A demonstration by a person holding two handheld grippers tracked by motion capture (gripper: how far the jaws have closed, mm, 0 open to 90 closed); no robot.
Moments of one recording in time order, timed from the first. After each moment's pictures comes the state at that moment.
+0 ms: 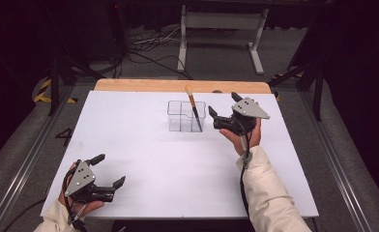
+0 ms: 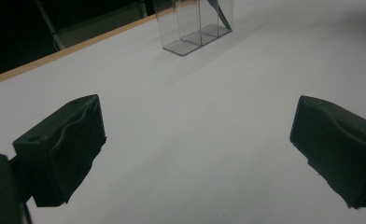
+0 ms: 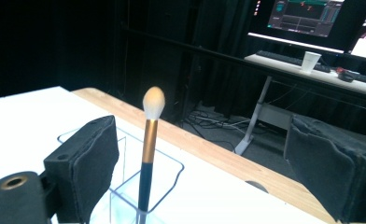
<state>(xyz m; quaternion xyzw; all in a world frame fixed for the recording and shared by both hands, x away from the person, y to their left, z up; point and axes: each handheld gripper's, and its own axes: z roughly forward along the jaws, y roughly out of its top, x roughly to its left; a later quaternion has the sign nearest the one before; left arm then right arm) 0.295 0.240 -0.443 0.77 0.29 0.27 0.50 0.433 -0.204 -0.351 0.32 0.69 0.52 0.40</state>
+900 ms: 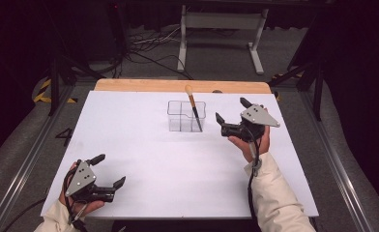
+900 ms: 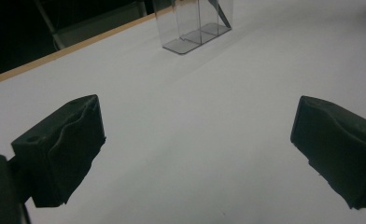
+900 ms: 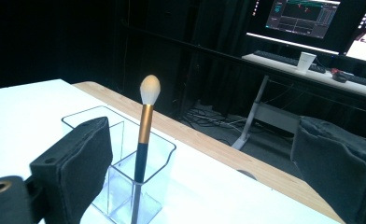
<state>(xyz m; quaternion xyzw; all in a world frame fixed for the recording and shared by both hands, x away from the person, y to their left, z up) 0.296 0.239 -0.444 0.77 0.29 0.27 0.50 0.413 -0.224 -0.354 0.31 0.69 0.52 0.40</state>
